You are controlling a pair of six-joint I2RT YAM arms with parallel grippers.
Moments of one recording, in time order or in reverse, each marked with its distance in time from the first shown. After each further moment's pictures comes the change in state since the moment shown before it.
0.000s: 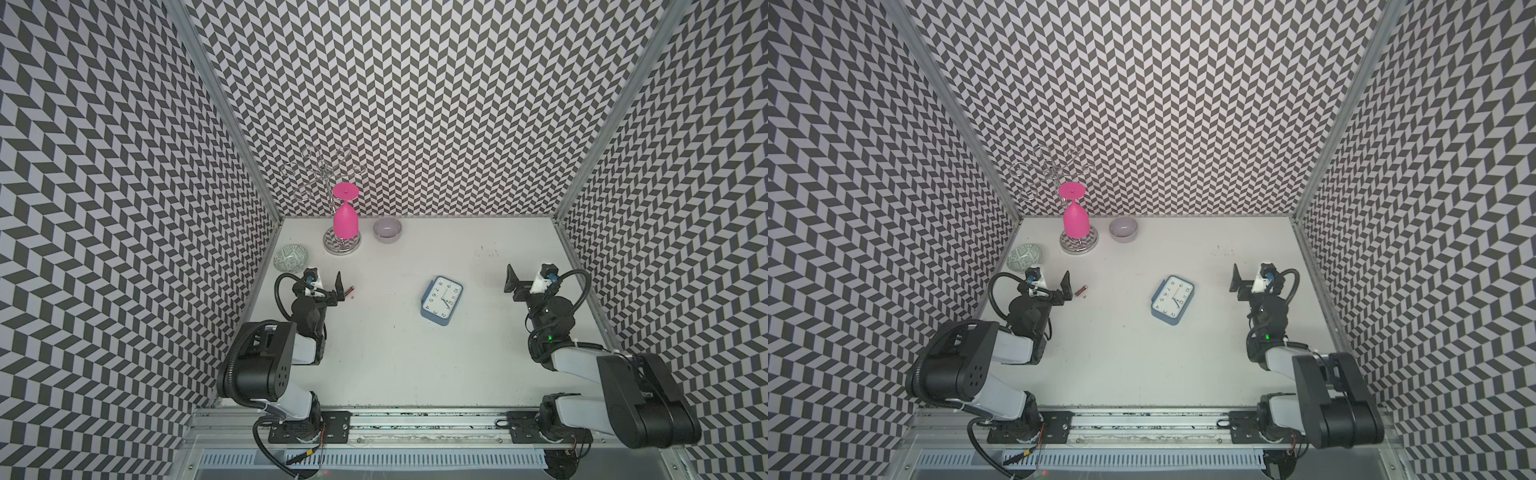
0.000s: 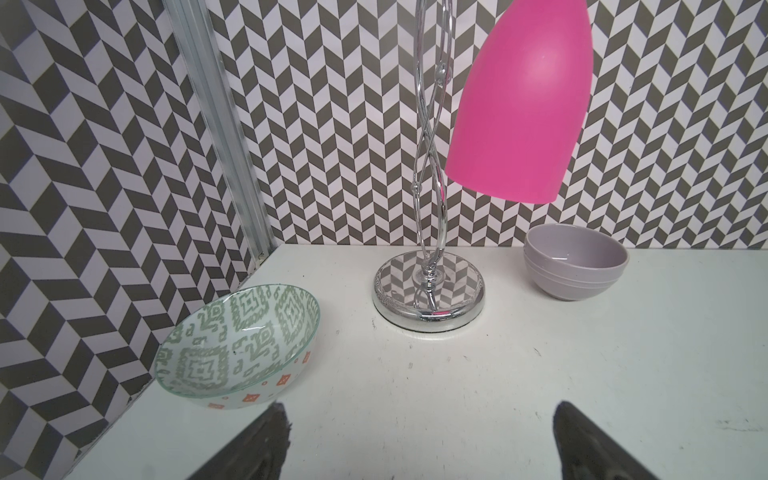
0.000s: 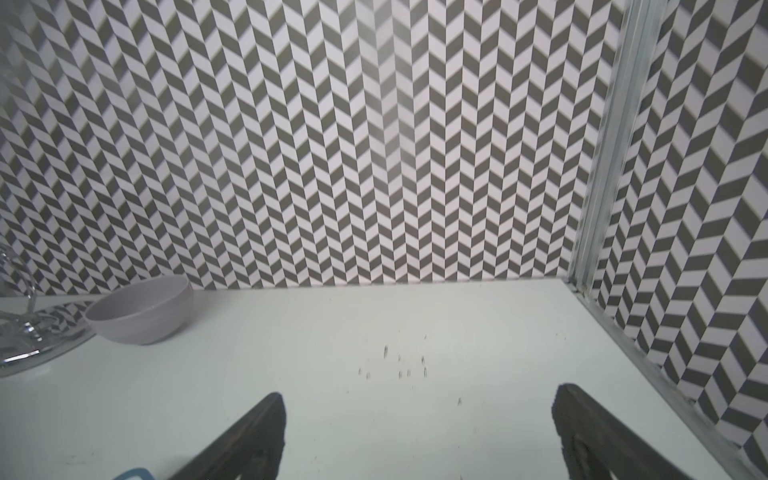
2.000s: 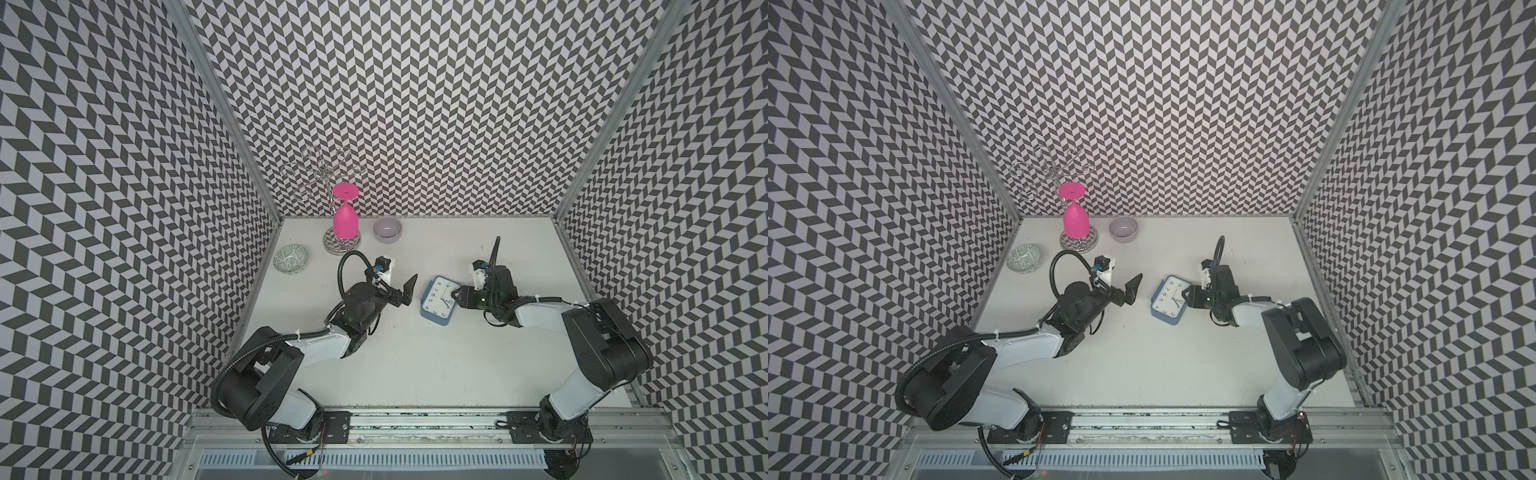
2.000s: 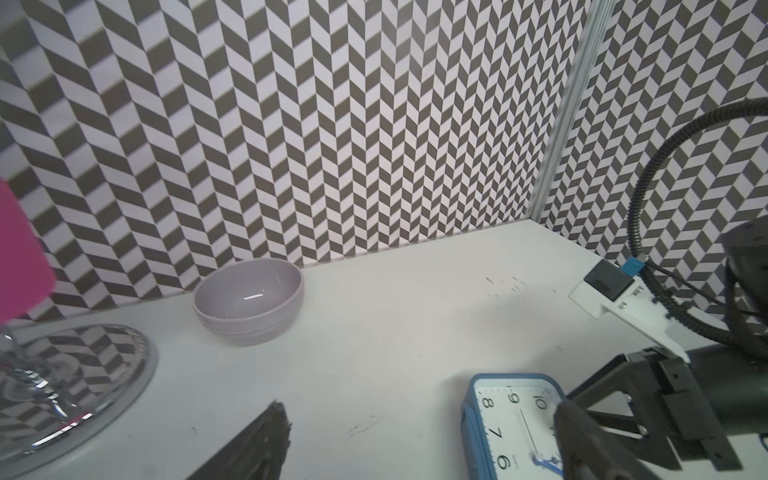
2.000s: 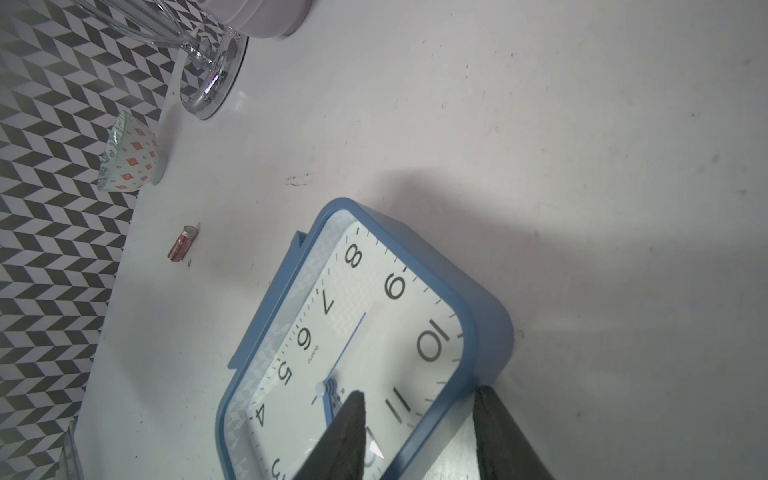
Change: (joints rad) left arm -0.591 -0.090 0.293 -0.424 0.000 -0.154; right arm 0.278 0.423 0.488 -0.888 -0.409 0.390
